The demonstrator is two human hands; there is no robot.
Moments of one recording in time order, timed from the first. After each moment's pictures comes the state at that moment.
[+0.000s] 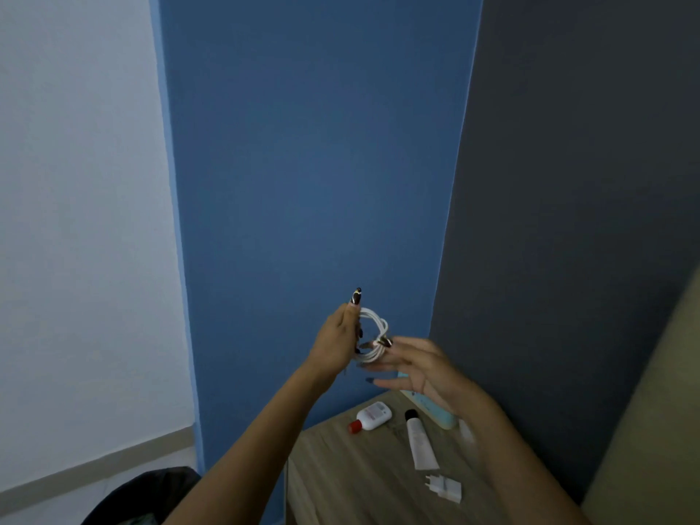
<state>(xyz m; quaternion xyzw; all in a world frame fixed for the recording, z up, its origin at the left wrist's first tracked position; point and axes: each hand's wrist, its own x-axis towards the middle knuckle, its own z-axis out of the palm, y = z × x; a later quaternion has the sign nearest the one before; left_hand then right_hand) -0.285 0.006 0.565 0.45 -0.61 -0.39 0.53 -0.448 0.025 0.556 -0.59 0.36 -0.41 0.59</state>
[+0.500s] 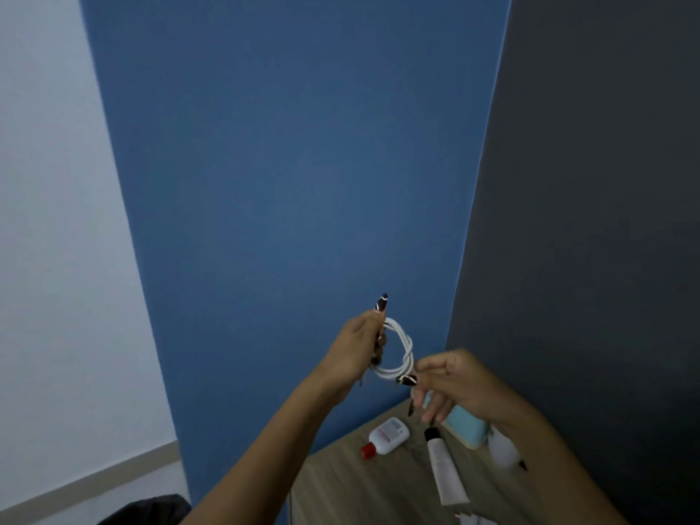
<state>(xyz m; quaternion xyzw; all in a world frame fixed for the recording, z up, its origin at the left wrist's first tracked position) -0.281 -0.096 0.550 0.39 -0.61 -0.50 0.48 -0.462 -0.074 0.537 -0.66 0.48 -0.31 0.49</state>
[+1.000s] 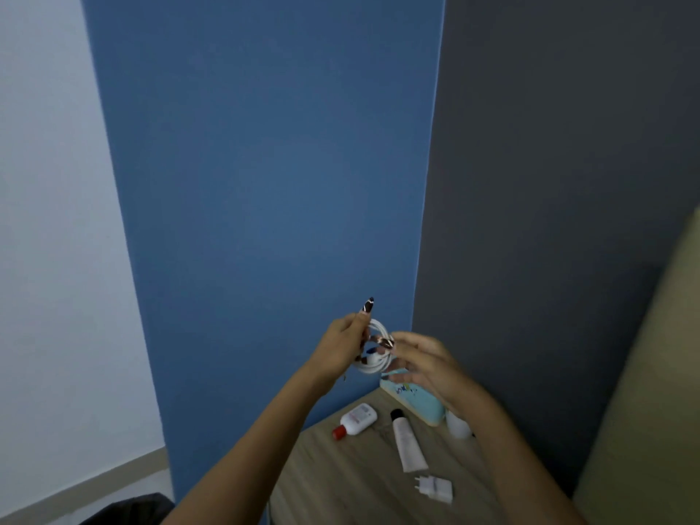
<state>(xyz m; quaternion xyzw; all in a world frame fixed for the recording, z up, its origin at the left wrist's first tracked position) -0.319 -0.036 0.548 0.44 -0.64 -0.44 0.46 -0.481 -0.010 0.531 -0.61 0.42 -0.45 0.50</state>
